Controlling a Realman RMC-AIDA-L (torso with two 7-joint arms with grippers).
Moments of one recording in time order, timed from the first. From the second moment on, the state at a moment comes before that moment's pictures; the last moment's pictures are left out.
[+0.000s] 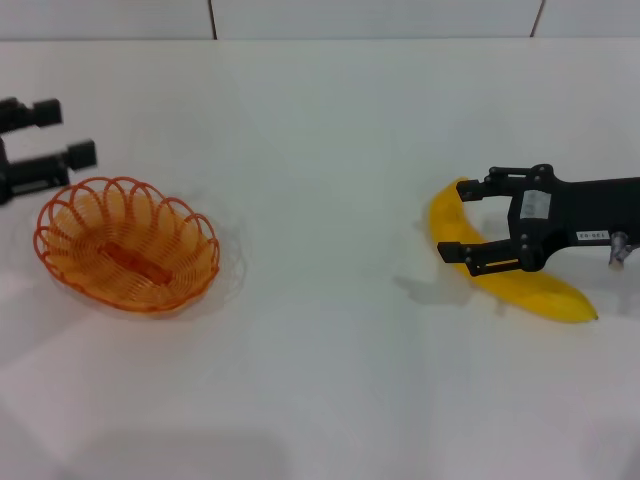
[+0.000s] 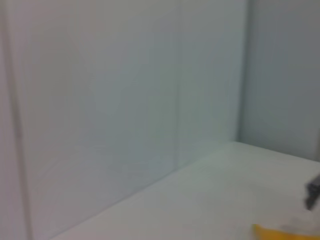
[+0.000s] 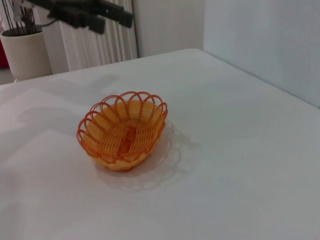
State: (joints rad) left arm -0.40 -1.98 0.59 0.93 1.88 1.66 -1.44; right arm 0.38 2.03 -1.02 -0.95 -1.93 -1.45 1.46
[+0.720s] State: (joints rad) left arm -0.49 -1.91 0.59 0.98 2.15 1.49 -1.87; right arm 0.39 2.03 -1.03 -0.95 -1.93 -1.43 1.47
